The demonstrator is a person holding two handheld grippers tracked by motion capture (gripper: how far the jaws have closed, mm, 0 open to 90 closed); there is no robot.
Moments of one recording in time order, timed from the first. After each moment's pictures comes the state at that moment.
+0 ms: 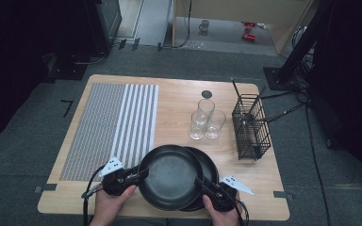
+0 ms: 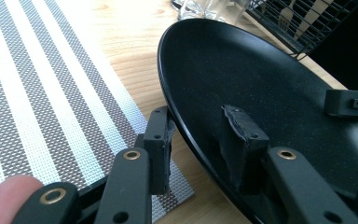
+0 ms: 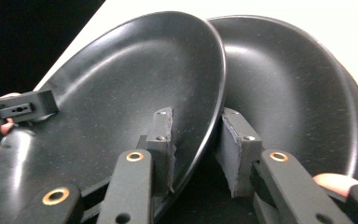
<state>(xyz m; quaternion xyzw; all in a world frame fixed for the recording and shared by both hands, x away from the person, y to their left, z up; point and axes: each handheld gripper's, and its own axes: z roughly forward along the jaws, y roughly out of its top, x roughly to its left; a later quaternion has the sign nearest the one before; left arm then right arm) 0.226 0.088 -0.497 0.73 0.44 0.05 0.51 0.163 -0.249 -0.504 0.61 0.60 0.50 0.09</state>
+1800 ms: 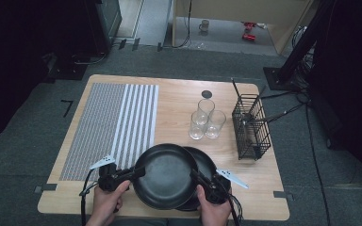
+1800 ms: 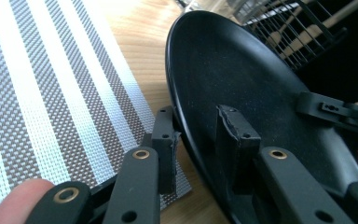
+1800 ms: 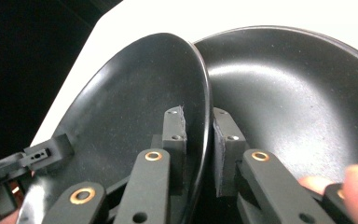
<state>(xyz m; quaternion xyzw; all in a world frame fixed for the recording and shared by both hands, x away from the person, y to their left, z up) 0.240 0.106 -0.512 0.68 0.50 -0.05 0.54 0.180 -0.227 -0.493 0.67 0.54 0.51 0.07</state>
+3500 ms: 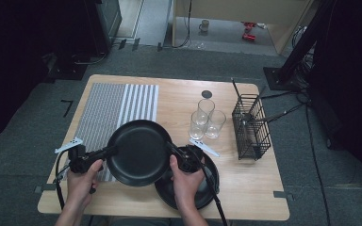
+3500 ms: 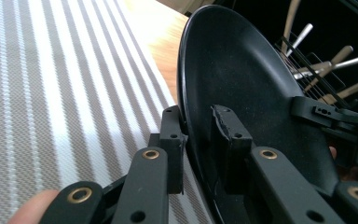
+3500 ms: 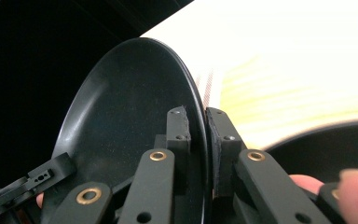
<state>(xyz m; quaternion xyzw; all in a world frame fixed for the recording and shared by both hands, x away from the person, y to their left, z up) 0.281 0.185 -0.476 0.63 0.52 0.01 0.57 0.261 -0.156 -0.462 0.65 0.53 0.54 0.04</state>
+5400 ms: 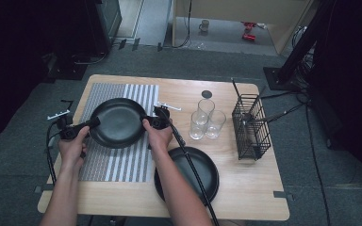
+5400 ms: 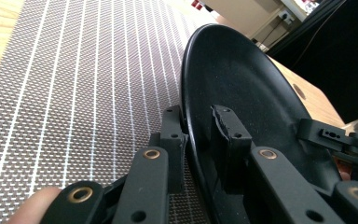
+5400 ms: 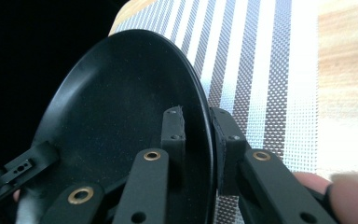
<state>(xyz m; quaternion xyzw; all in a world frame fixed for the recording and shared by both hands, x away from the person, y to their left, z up) 0.401 0.250 -0.506 0.58 0.62 0.06 0.52 0.433 -0.072 -0.507 0.65 0.58 0.49 -0.02</state>
